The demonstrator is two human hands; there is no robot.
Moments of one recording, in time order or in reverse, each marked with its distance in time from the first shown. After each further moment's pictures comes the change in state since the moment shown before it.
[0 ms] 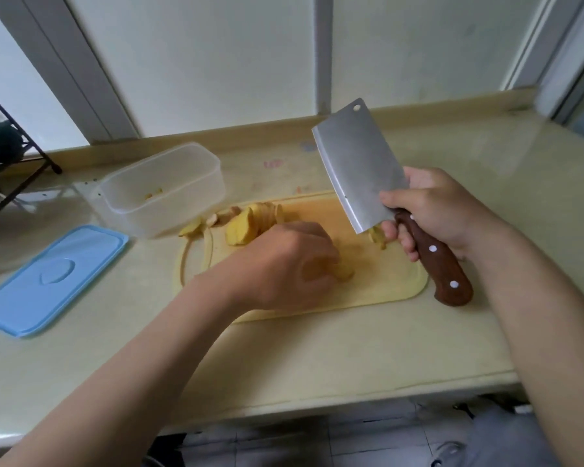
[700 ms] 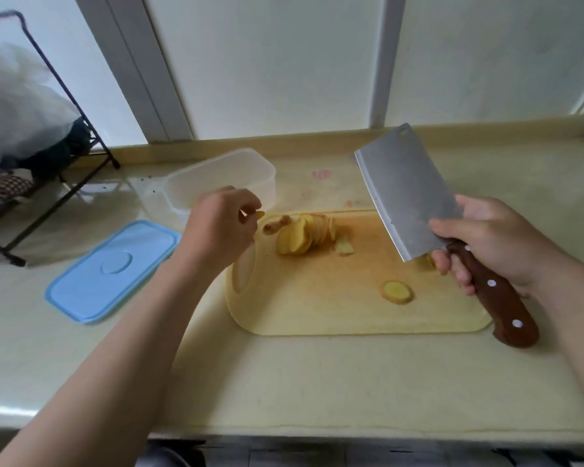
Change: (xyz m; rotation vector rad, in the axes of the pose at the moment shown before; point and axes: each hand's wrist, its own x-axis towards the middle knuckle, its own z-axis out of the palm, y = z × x) left_hand -0.058 -0.096 -0.049 0.188 0.495 -0.673; right_hand 0.007 0.000 0.013 0.001 -0.031 0.040
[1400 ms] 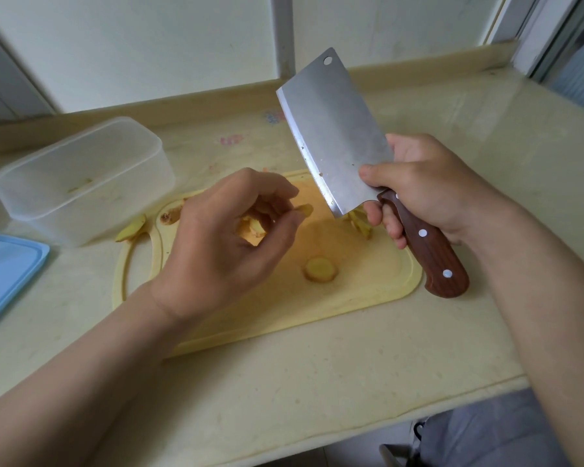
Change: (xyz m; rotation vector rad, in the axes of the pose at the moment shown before) left_hand -0.028 0.102 0.048 -0.546 0.000 0.520; right_hand 0.010 0.005 -0.015 -0.026 0.089 -0.047
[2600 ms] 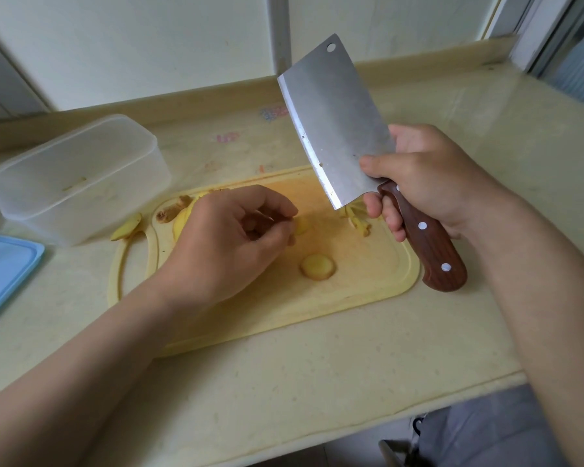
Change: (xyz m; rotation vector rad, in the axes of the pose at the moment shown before) left_hand 0.000 -0.001 0.002 -0.181 -0.200 -0.443; right_hand -0.001 -0.003 -0.003 0.026 0.022 -0.014
